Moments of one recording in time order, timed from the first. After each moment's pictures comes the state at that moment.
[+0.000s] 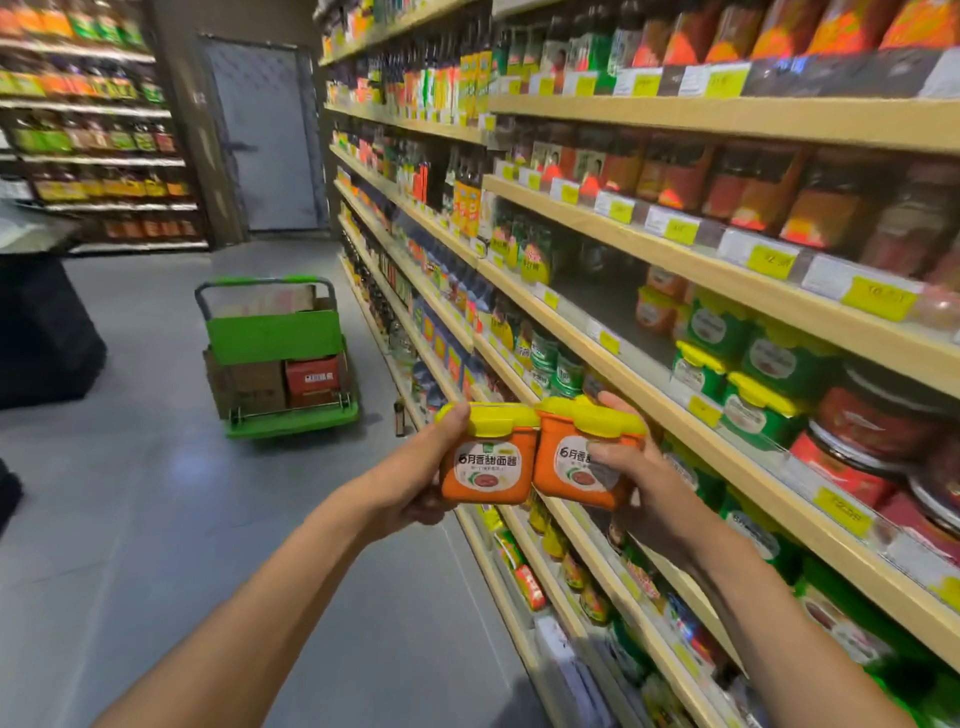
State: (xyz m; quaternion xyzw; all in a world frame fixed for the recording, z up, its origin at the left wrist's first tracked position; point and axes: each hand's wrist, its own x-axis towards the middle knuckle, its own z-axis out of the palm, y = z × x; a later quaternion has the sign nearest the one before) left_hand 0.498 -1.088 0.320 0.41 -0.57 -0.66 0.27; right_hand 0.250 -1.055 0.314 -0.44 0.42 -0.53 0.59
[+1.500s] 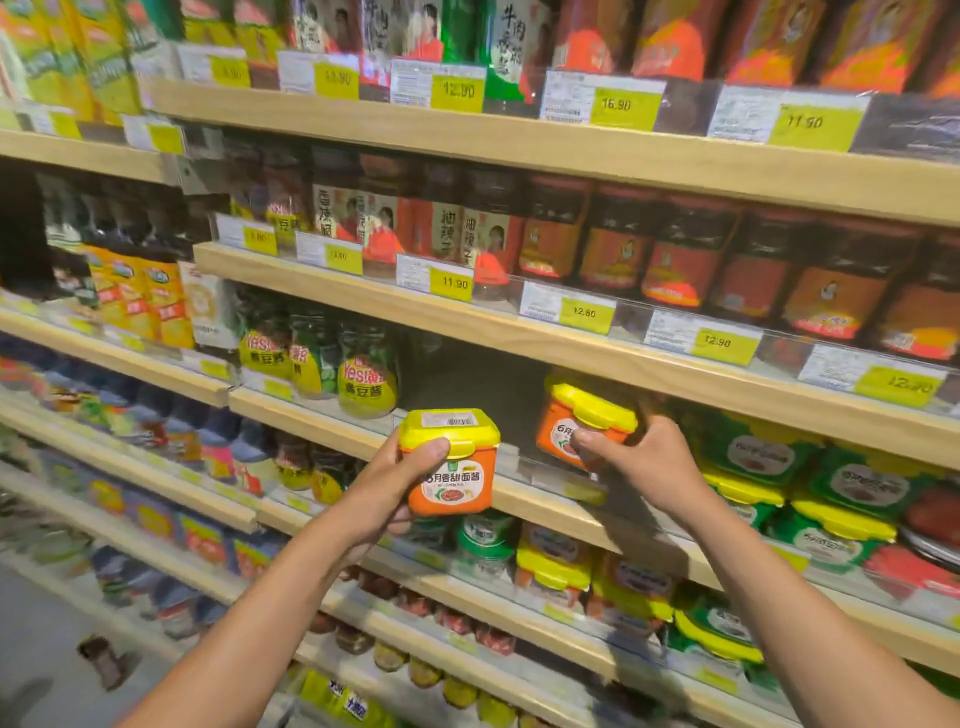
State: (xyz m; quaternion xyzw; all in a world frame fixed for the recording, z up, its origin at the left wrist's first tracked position) left_hand 0.372 -1.619 0.303 0.15 -0.63 -0.74 0.16; right_hand 0.165 -1.407 0.339 -0.32 0.79 -0.52 0.05
